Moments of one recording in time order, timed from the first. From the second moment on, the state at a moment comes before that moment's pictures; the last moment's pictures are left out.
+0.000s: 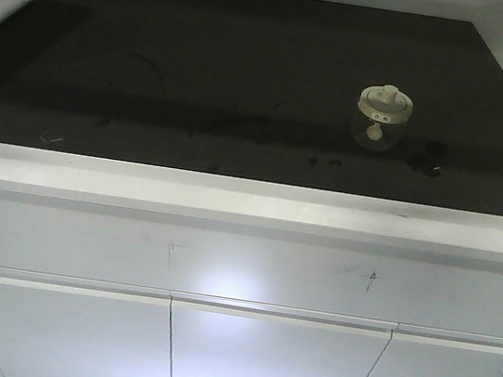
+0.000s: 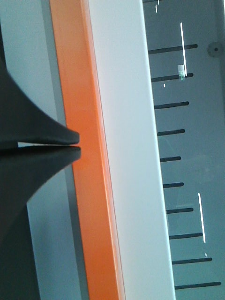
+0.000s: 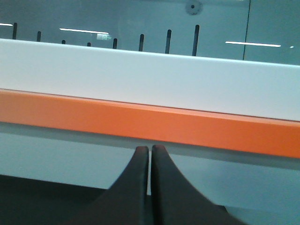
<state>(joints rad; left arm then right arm) -0.01 1.31 -0.98 0.12 -0.56 -0.01 -0.04 1.34 -0.91 -0.22 -0.69 0.07</state>
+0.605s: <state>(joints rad) -0.01 1.16 -0.98 0.12 -0.23 -0.01 -0.03 1.21 -0.89 -0.27 -0.47 0.22</state>
